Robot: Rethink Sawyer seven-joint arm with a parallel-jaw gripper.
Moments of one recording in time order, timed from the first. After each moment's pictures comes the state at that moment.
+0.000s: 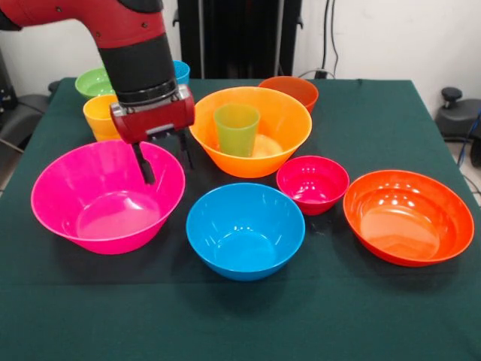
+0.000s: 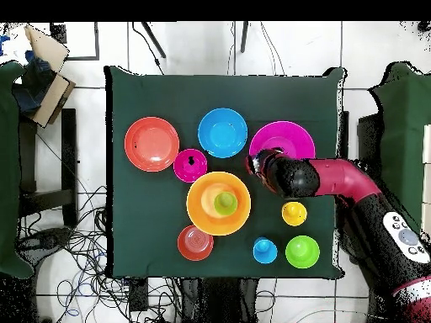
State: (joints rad) arm -0.98 -0.49 0.73 1.67 -0.67 0.54 1.44
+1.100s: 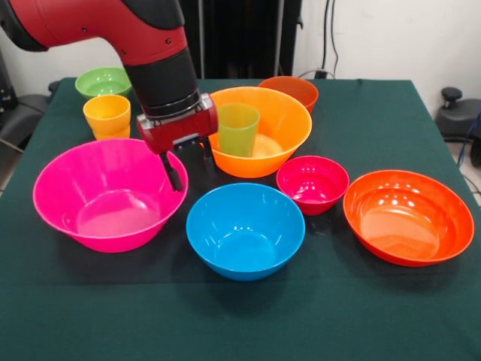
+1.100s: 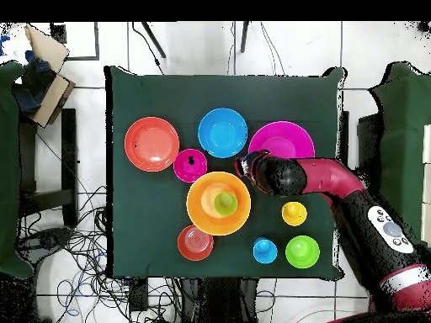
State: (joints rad) arm -0.94 -0.43 0.72 1.66 -0.67 0.55 1.44
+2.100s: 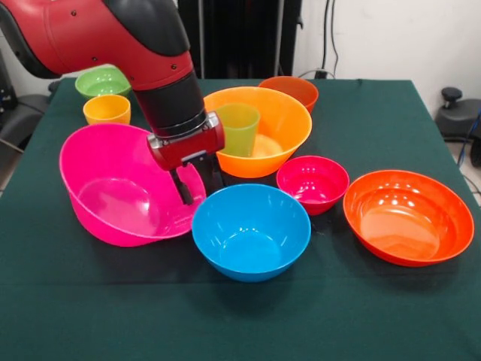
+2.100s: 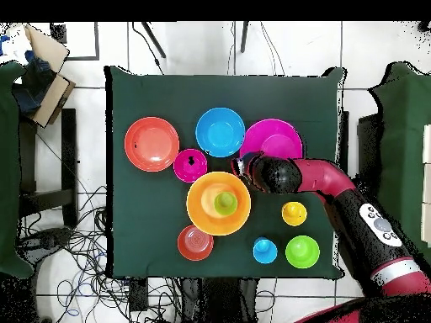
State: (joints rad) arm -0.95 -0.35 0.72 1.62 -0.67 0.54 1.44
